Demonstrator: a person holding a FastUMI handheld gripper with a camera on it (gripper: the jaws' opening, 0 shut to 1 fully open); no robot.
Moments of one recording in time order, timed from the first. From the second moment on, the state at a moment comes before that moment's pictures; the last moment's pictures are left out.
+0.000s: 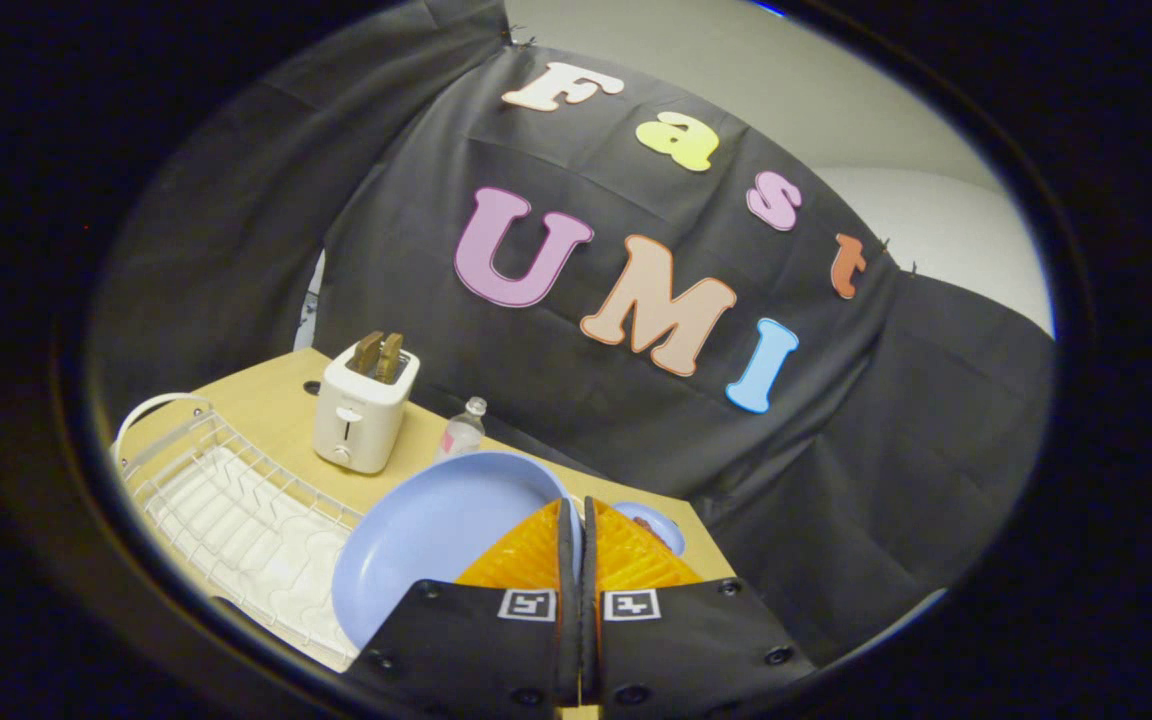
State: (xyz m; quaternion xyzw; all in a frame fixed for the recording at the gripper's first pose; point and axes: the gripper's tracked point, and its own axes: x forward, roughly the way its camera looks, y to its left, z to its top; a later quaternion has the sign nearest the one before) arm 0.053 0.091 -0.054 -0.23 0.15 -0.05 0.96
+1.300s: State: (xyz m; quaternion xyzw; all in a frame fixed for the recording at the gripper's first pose) arm -0.017 -0.075 -0.071 -0.09 0.17 -0.02 0.98
